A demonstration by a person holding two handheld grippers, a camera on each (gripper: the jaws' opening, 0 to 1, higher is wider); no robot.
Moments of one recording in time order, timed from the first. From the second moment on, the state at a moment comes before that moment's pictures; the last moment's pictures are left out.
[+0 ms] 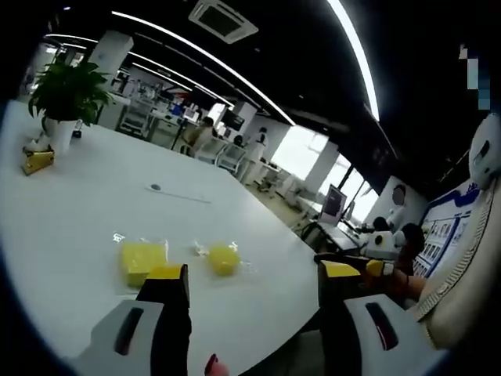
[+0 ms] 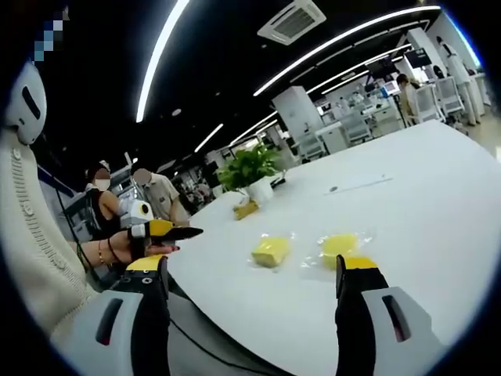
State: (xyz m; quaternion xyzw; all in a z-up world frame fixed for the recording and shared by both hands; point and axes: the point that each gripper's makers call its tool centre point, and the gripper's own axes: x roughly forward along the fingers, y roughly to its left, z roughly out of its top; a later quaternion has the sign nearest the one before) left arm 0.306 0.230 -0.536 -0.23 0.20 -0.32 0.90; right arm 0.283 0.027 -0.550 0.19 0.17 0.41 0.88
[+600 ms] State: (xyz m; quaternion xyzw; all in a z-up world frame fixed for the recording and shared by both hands) left arm 0.378 0.186 -0.567 -0.42 0.27 -0.27 0.82; right arm 0.299 0.000 -0.561 0.21 0.18 0.39 0.88
